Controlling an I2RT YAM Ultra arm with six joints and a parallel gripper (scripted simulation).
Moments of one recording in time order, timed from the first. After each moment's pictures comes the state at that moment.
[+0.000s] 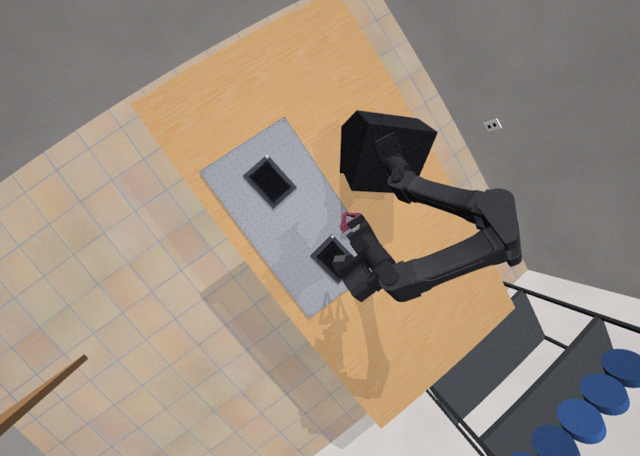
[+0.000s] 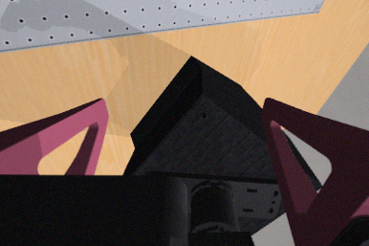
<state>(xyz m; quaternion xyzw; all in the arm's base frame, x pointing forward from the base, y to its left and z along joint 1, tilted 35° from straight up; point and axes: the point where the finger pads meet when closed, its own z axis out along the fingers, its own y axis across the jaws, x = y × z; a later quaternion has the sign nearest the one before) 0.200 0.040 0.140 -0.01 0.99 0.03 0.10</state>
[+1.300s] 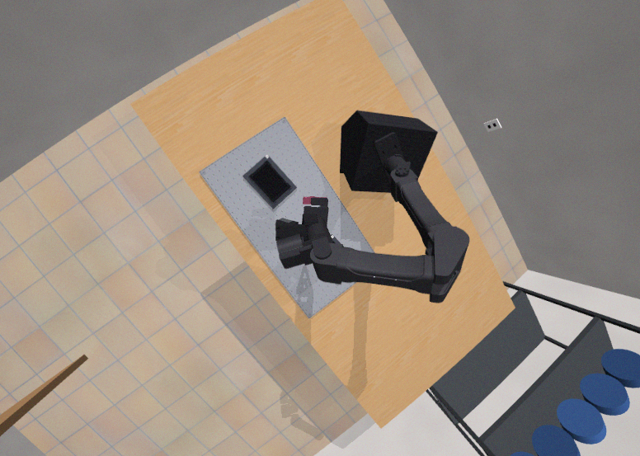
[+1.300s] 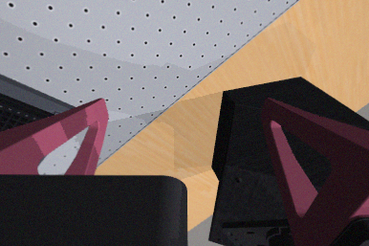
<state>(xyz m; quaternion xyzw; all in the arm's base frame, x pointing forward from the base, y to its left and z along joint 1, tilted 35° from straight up) 0.294 -0.033 0.087 0.29 0.95 0.13 0.03</state>
